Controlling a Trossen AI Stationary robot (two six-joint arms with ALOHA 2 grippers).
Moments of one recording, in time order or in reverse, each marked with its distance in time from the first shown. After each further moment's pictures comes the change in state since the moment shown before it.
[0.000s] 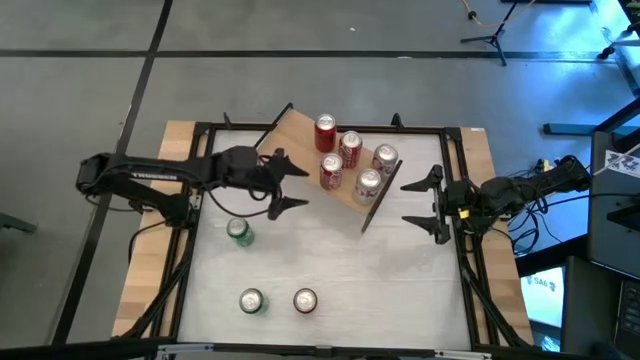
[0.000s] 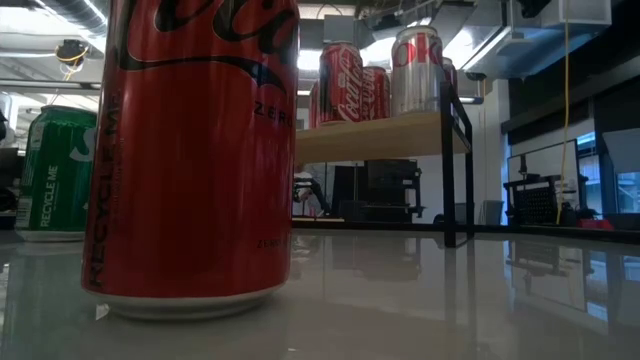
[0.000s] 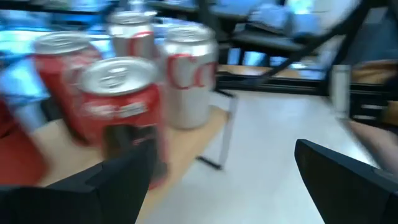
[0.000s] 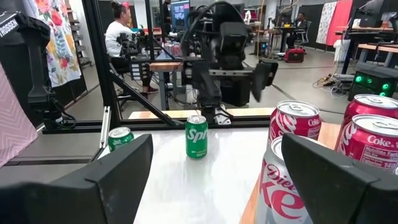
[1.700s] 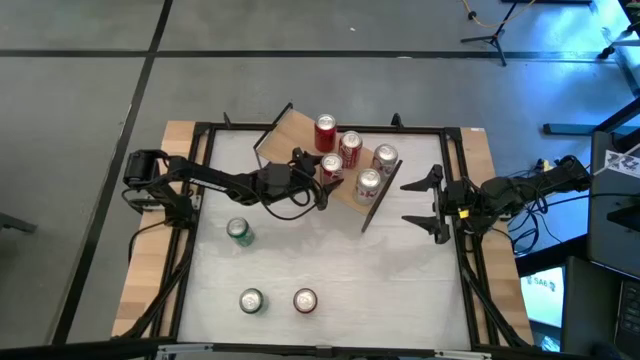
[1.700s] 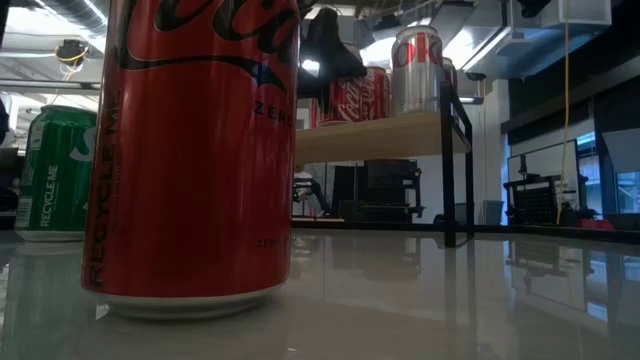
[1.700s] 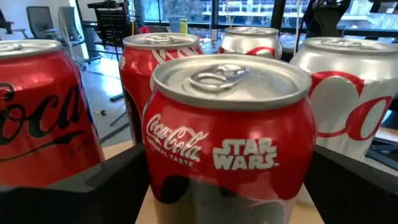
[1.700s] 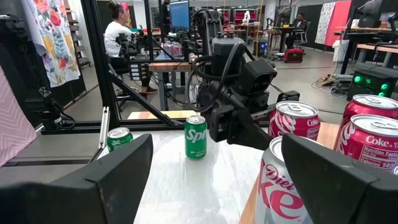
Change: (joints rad) left arm -0.041 0.443 0.000 0.641 -0.511 -0.025; right arm 0.000 0.000 0.000 0.002 0.003 0.000
